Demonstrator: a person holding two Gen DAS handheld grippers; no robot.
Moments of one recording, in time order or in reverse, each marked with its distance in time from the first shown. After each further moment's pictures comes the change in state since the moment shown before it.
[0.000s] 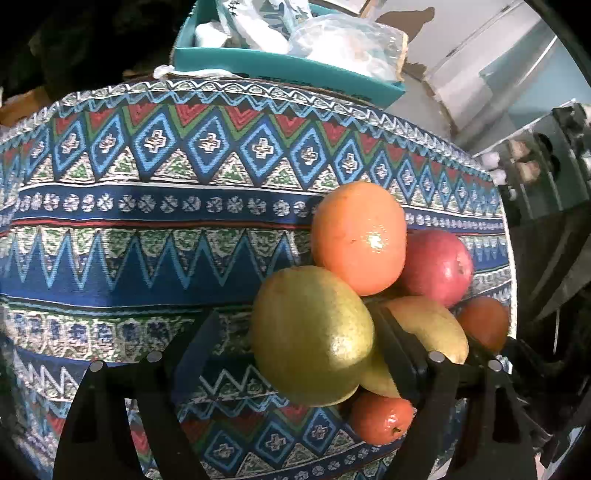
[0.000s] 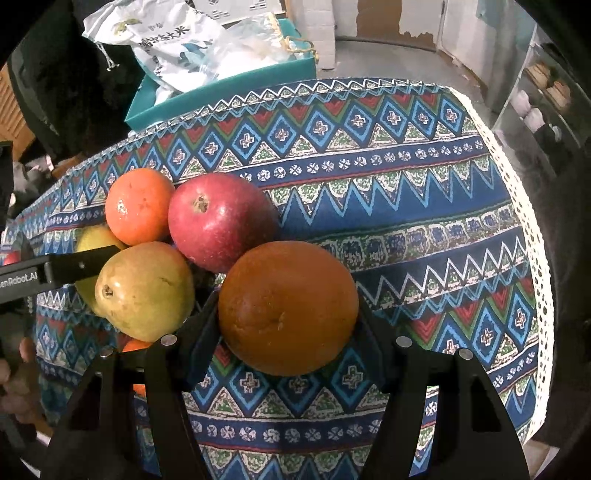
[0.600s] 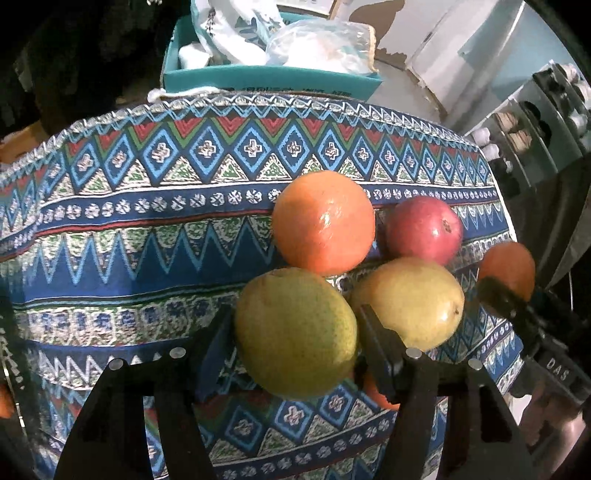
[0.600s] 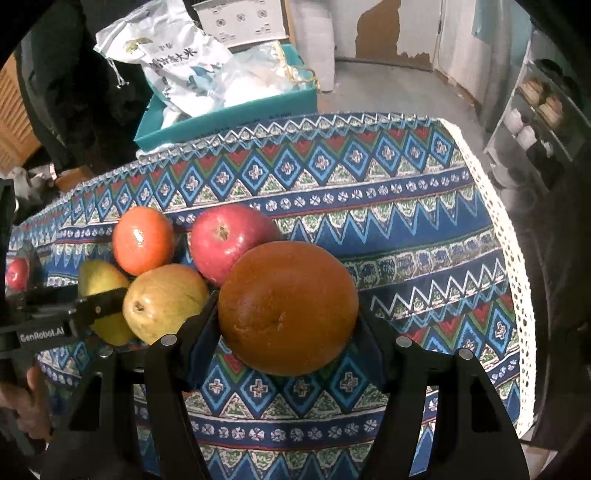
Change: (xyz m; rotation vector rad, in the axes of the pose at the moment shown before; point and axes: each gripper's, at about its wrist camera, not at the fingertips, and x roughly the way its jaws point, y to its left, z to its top) left arm -0.024 -0.008 -0.023 0.135 -0.036 0.067; right arm -0.028 0.011 0.006 -0.013 -0.085 -0.031
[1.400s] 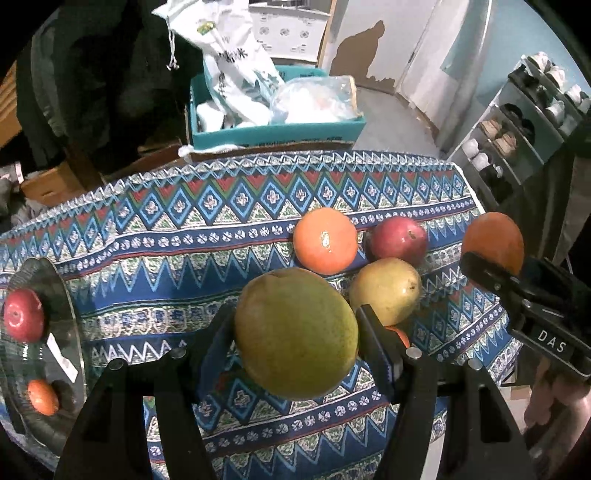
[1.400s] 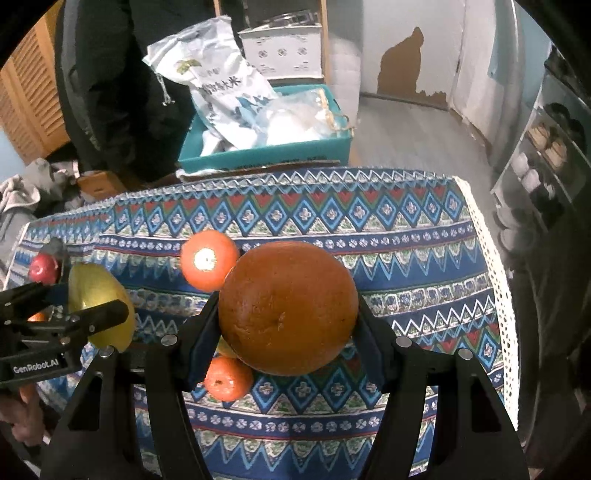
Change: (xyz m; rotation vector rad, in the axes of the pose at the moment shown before) left arm -0.088 0.001 -0.019 0.074 -0.148 0.060; right arm -0.049 0.047 0.010 -0.092 -0.106 0.024
